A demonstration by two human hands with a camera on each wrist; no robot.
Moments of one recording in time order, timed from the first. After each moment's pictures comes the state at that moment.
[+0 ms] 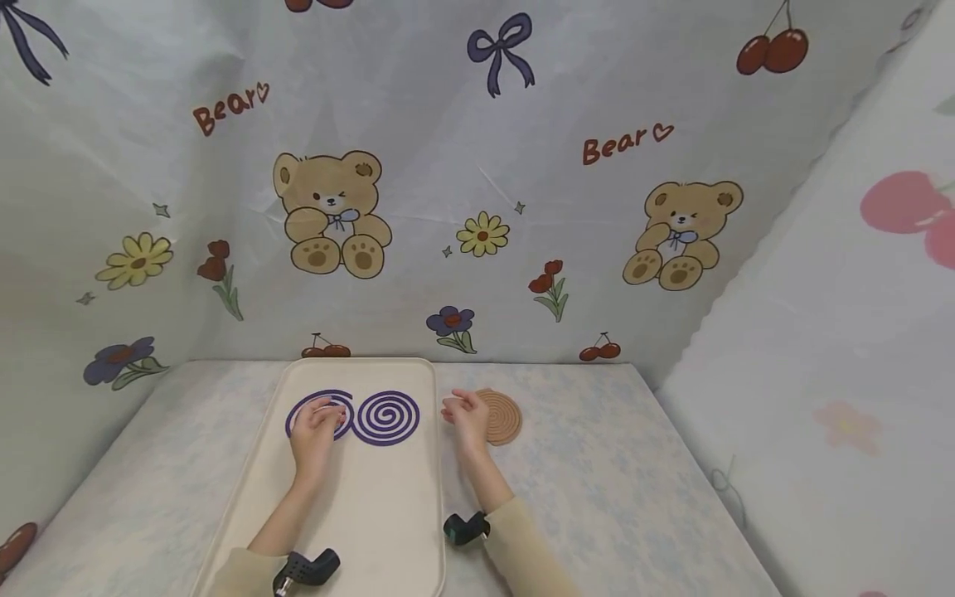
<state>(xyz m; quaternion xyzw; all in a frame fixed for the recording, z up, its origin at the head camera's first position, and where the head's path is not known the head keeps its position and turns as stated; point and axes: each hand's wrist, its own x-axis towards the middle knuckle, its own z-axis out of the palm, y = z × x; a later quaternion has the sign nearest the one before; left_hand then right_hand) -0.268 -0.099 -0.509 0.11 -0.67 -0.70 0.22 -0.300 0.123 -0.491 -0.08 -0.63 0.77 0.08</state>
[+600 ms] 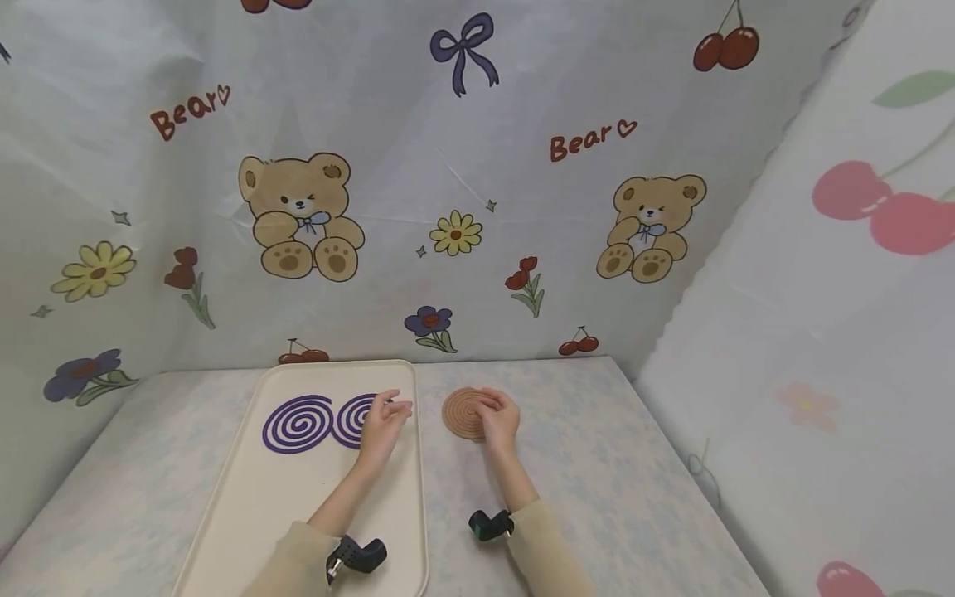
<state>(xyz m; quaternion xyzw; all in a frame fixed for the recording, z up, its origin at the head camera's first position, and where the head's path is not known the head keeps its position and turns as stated) -0.288 0.008 -0.511 0.00 -0.72 -0.69 0.09 -0.298 0.195 -0.492 -0.12 -0.66 0.72 0.16</state>
